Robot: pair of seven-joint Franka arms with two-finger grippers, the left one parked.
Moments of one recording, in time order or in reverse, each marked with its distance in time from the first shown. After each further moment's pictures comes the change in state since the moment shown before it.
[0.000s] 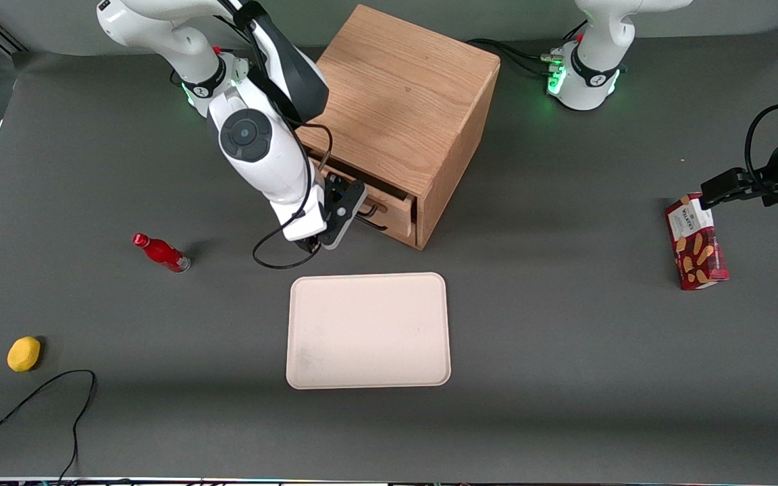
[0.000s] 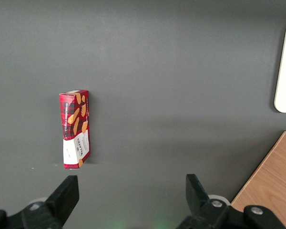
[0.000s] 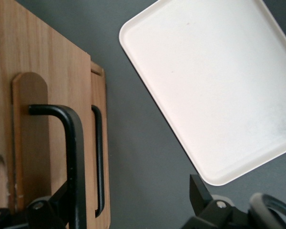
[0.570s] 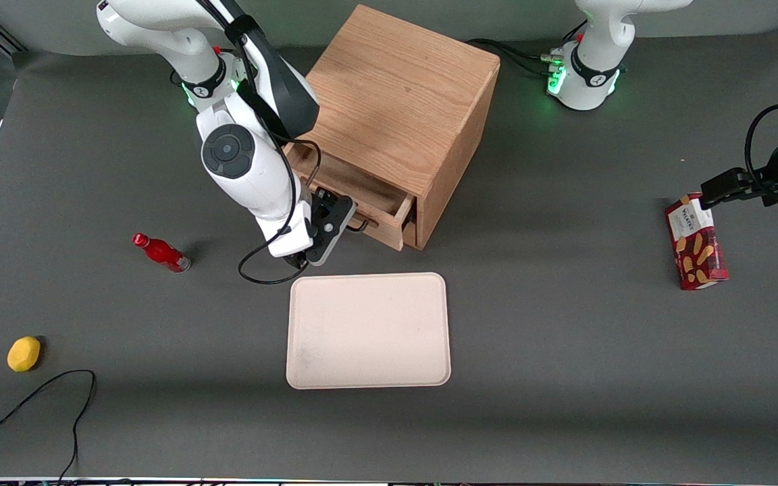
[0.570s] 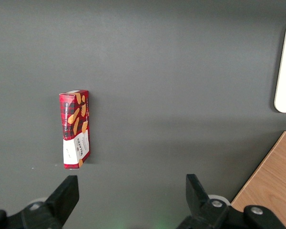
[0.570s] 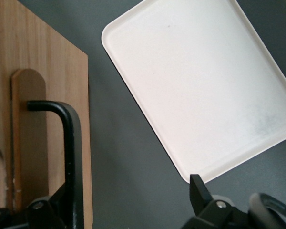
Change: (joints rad) arm -0.013 0.023 -0.036 0.032 0.000 0.000 -0.054
